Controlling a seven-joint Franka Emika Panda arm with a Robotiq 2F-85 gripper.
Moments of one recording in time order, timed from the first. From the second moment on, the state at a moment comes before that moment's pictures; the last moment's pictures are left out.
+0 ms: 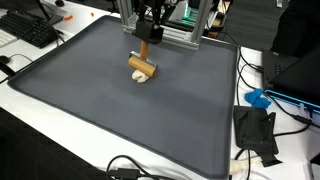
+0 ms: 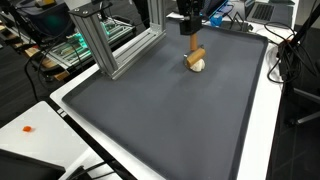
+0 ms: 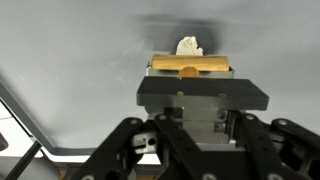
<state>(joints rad) 0.08 0.01 0.15 -2.29 -0.38 2.51 0.63</state>
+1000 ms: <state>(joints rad) 0.09 0.07 0.12 -2.26 -0.43 2.56 0.66</state>
